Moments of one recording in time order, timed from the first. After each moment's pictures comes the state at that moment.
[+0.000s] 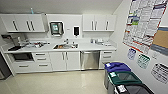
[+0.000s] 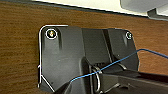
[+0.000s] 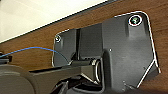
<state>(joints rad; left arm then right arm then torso) 1.51 2.69 -2.24 -0.01 -0.10 -0.02 -1.53 2.56 -1.97 0.19 0.08 -0.20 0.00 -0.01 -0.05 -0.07</state>
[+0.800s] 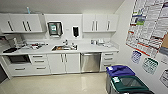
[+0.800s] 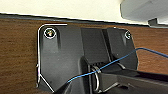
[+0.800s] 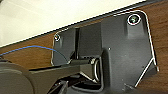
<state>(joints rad) 1.51 2.69 -2.24 -0.01 -0.10 -0.02 -1.53 2.55 -1.97 0.19 0.08 -0.20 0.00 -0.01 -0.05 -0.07</state>
